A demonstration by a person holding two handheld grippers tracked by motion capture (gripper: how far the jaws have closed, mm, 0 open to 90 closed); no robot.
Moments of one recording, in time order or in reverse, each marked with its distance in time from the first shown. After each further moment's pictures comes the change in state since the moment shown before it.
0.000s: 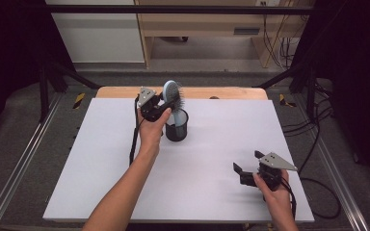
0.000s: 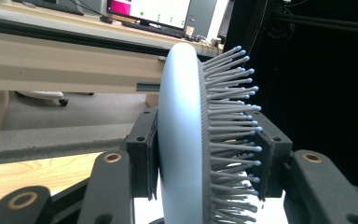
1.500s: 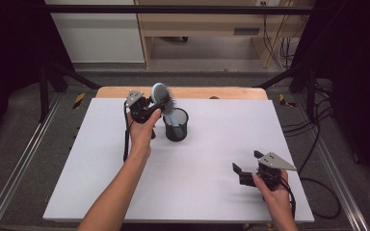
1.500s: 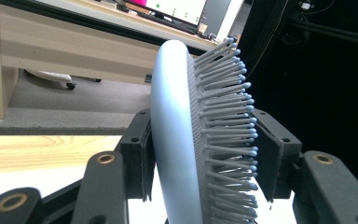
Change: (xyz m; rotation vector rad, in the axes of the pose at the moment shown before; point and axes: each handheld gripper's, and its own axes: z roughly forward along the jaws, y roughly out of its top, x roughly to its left) left arm 0.030 -0.006 -0.015 0.016 0.036 -0.104; right arm 0.002 0.000 0.001 0.002 0.004 -0.009
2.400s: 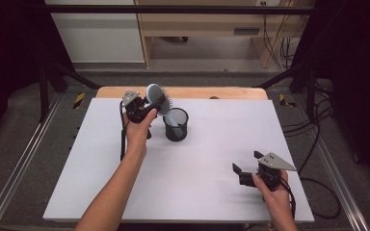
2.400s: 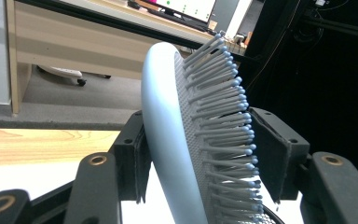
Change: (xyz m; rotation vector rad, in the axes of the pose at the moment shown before) left arm 0.013 0.000 -0.003 0.010 0.035 0.000; right arm 0.001 0.000 0.000 0.001 0.000 0.007
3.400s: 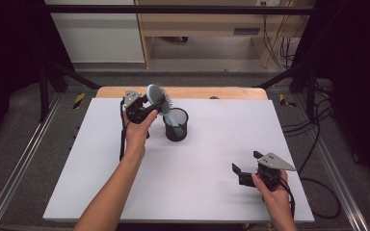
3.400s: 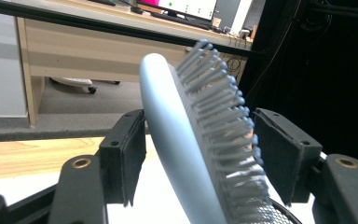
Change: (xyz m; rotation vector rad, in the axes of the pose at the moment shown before) left arm -0.003 0.003 -0.003 0.003 0.030 0.085; right arm 0.001 0.001 0.000 -0.001 0.002 -0.004
